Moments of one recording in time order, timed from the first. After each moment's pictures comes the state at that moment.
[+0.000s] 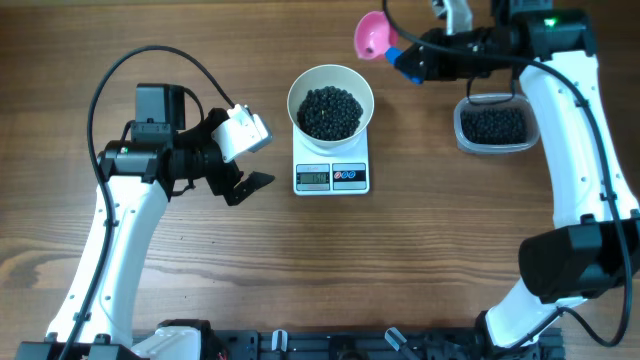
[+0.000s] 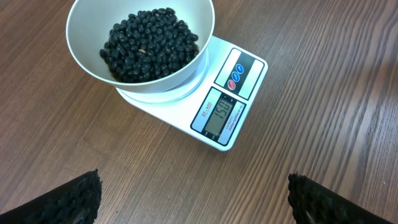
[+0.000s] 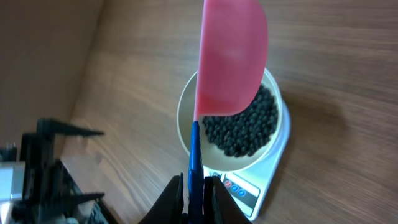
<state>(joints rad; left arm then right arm) -0.04 1.37 1.11 -0.85 0.61 0.93 0.09 1.86 1.93 -1.12 -0.71 0.06</state>
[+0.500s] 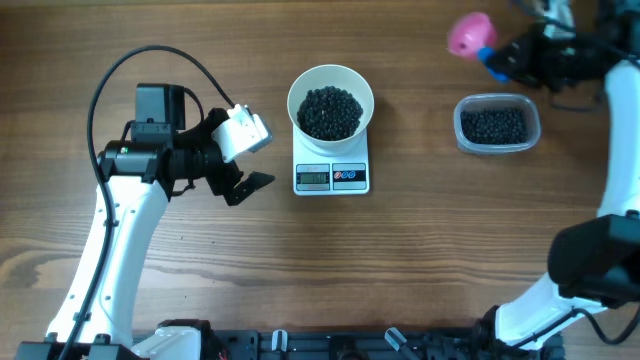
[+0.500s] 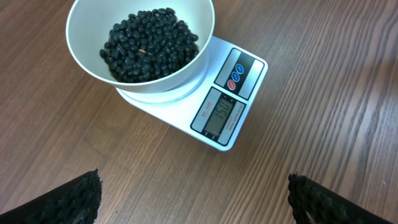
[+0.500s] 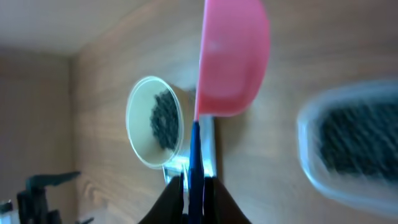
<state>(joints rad) -0.04 1.37 1.11 -0.85 0.61 0.93 -0.28 1.86 1.93 -1.32 -0.71 0.08</state>
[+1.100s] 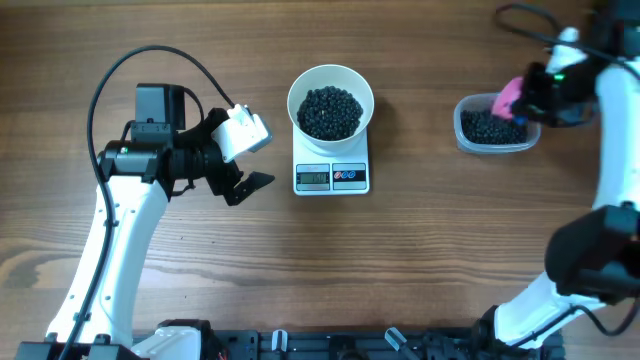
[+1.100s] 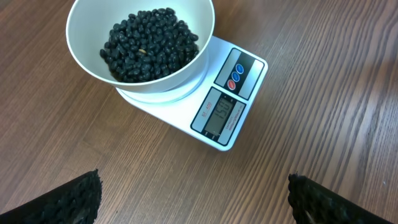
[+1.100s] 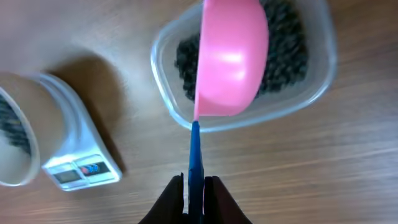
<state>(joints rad) -0.04 1.37 1.11 -0.85 0.61 0.93 -0.19 1.88 1.85 -1.40 -0.20 0.18</state>
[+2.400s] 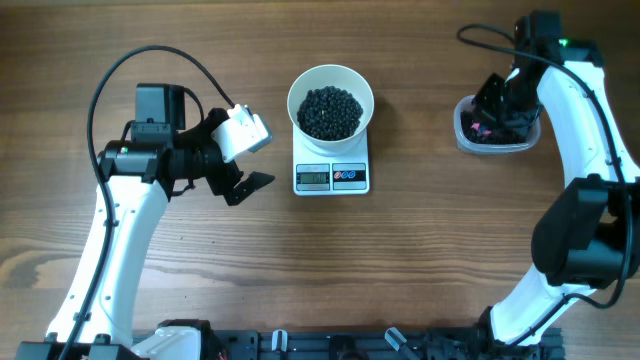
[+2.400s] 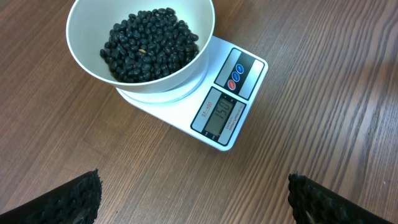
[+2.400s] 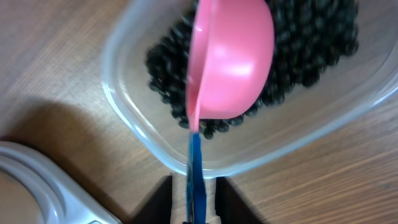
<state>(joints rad) -0.04 1.37 1.11 -0.85 0.61 0.93 -0.09 1.93 1.64 -1.17 -0.10 0.57</state>
